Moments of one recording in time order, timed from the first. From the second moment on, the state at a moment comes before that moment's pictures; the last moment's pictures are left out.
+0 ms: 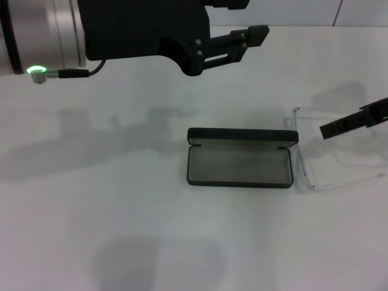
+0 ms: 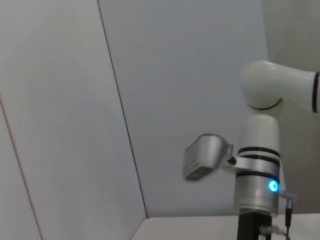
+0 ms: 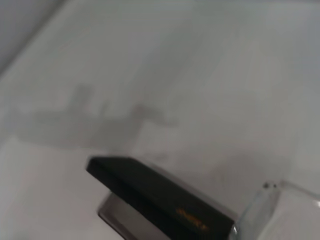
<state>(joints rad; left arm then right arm) -0.33 -2.09 1.32 1.62 1.64 1.34 -1.77 0.65 1.96 -0.95 -1.13 -2.29 -1.69 2.46</state>
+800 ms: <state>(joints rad) -0.34 -2.09 1.31 1.58 1.63 1.34 -1.71 0.81 2.00 -1.07 -1.01 -2.49 -1.64 2.58</state>
